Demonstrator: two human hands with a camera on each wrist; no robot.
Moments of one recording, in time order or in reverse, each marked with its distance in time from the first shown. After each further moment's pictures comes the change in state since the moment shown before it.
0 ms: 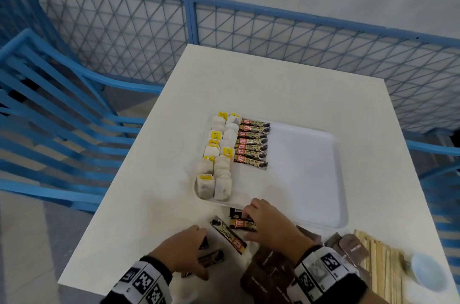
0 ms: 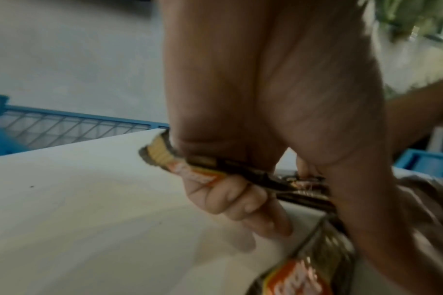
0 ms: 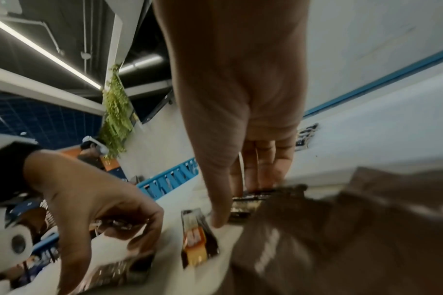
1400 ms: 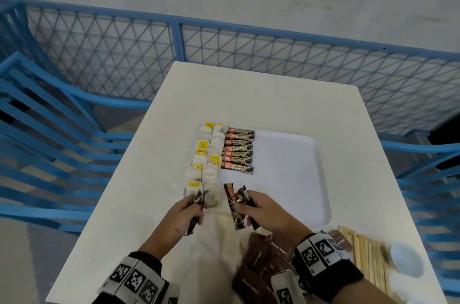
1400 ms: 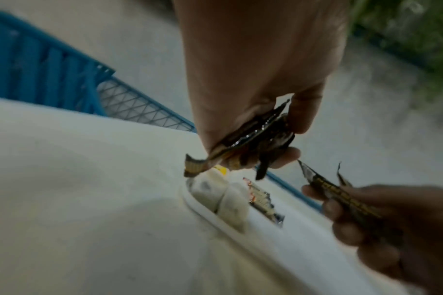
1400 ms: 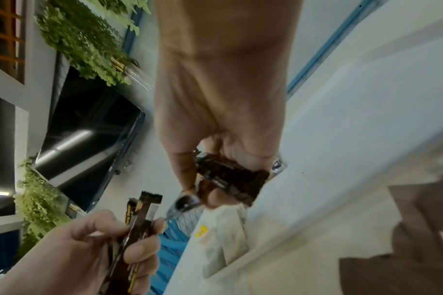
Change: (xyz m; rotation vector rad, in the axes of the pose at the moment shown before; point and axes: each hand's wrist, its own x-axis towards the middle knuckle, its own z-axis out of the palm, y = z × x) left_hand -0.015 0.030 -0.042 -1.112 0.465 0.074; right_hand -0.014 -0.003 -0.036 0.973 0.076 0.165
